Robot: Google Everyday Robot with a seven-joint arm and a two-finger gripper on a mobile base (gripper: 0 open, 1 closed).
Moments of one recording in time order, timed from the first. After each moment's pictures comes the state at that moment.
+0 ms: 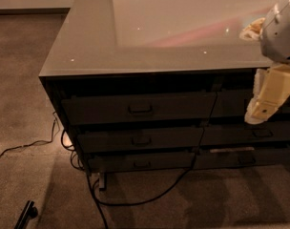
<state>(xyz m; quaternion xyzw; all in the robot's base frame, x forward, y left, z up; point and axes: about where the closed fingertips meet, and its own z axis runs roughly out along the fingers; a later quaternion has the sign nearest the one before) 0.441 -0.202 0.978 -0.63 0.75 -0.04 0.18</state>
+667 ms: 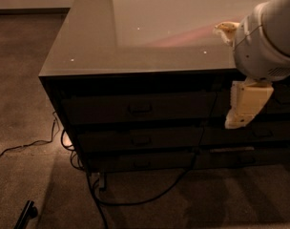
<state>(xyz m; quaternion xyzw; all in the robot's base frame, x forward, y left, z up) 0.442 -0.159 0.976 -0.70 0.67 -0.12 0.23</state>
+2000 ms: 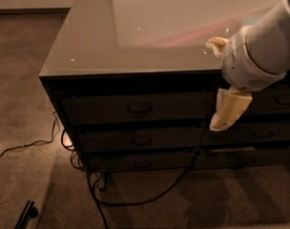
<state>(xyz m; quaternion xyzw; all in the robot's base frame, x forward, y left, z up) 0.469 -0.154 0.936 -0.68 0.69 -0.08 0.26</state>
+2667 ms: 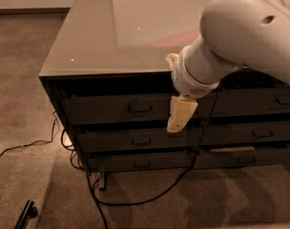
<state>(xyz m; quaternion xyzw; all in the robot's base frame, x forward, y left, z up) 0.510 -0.081 0.876 -0.69 0.68 -0.05 0.26</state>
